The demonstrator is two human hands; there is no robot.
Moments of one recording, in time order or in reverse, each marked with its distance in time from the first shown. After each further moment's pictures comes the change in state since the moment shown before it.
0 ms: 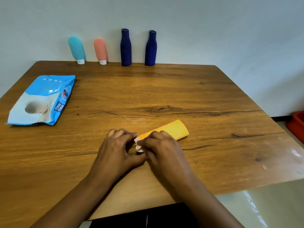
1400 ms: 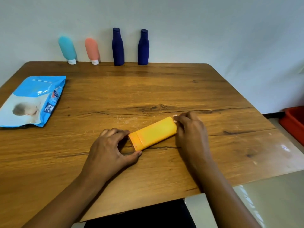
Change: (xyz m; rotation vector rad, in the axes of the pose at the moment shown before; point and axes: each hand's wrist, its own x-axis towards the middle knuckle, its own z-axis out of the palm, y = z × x) left_hand 0.001 0.009 -0.001 0.084 -0.029 -0.031; right_hand -0.002 0.078 -0.023 -0.145 0.268 0.362
